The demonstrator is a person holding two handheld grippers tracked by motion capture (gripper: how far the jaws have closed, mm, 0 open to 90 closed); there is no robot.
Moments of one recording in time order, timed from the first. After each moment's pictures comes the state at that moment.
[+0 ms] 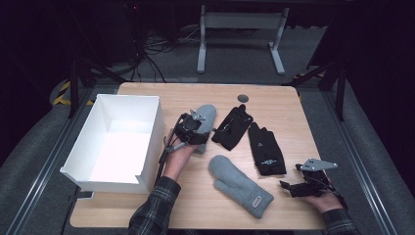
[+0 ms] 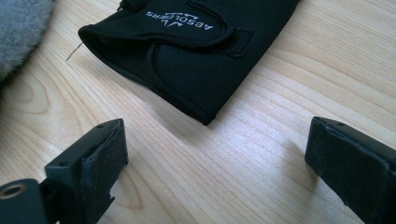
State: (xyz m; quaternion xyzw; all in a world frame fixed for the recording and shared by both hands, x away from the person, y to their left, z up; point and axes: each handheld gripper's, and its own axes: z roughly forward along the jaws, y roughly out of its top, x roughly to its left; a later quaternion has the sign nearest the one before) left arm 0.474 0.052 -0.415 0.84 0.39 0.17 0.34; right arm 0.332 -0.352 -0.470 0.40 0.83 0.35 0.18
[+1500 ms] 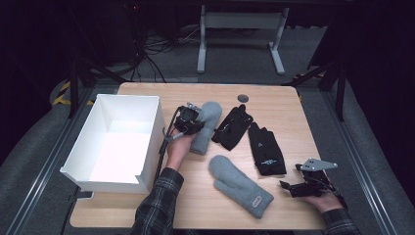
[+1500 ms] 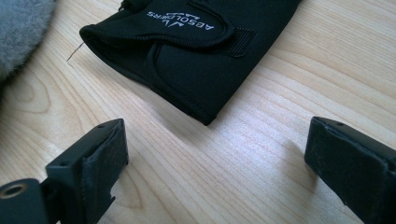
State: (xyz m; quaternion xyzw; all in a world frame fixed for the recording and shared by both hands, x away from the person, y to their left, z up) left arm 0.501 0.059 -0.414 0.82 0.42 0.11 0.38; right arm 0.332 -0.352 -0.470 0.40 0.83 0.35 0.18
